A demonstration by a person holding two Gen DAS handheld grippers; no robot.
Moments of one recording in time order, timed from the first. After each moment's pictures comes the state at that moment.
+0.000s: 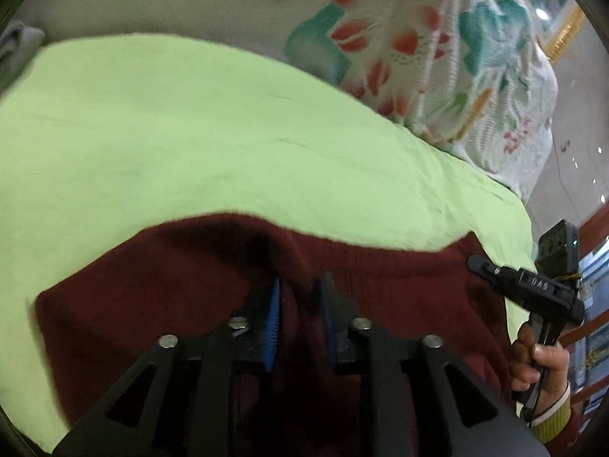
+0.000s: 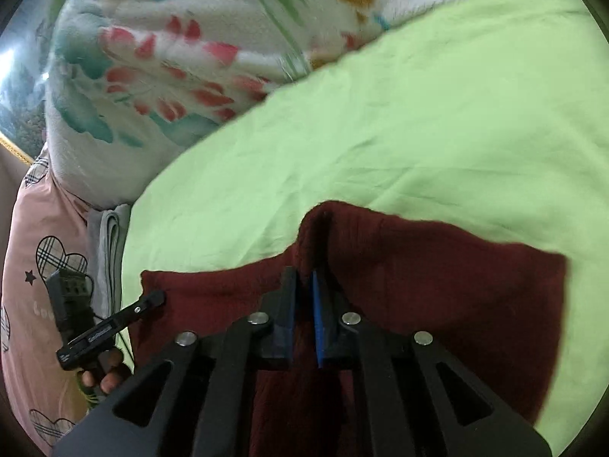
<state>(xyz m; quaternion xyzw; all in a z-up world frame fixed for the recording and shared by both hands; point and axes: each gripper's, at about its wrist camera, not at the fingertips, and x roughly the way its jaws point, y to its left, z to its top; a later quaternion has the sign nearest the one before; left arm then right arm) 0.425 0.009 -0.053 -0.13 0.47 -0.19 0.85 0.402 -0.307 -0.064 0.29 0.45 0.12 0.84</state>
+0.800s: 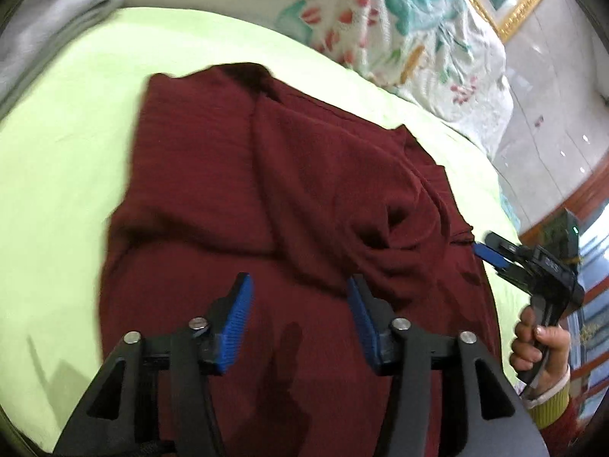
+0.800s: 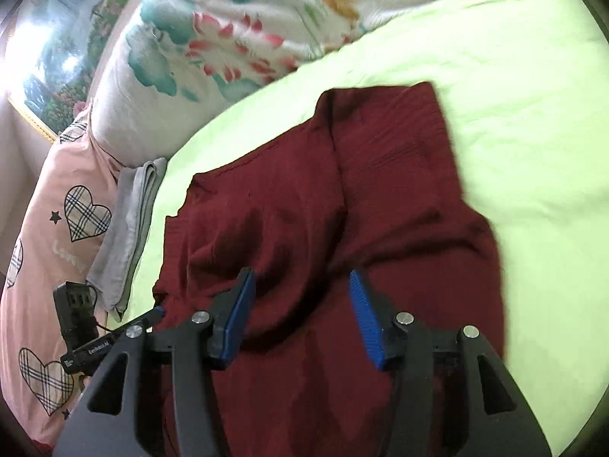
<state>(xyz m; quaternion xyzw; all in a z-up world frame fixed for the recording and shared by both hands) 0.196 0.042 -0.042 -0.15 0.47 -0.20 0.85 0.196 -0.291 -0.033 0.28 0.43 0.12 0.85</state>
